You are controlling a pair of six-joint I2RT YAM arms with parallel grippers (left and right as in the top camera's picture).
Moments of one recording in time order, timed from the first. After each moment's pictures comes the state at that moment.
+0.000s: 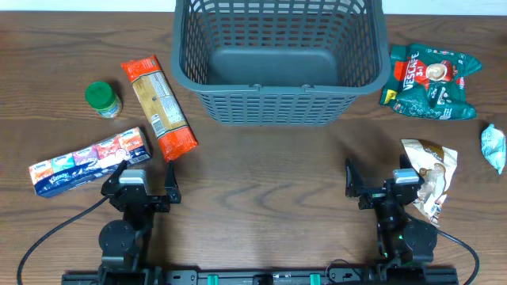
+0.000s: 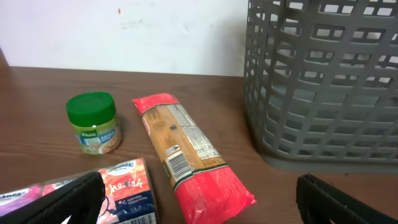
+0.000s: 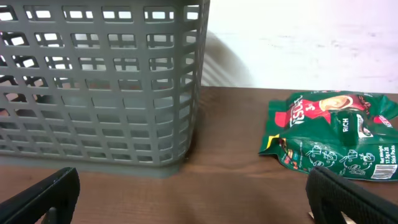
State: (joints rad) left arm -0.06 0.01 0.05 -0.16 -0.01 -0.06; right arm -0.02 0.01 0.01 -0.06 -0.11 0.01
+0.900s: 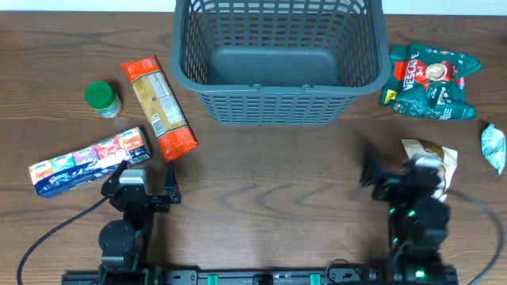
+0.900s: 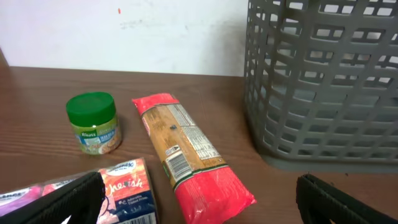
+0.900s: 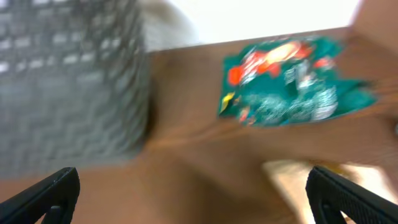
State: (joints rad) left arm -0.06 0.01 0.05 -0.16 -0.01 -0.06; right arm -0.06 0.35 0.28 -0.22 0.08 0.12
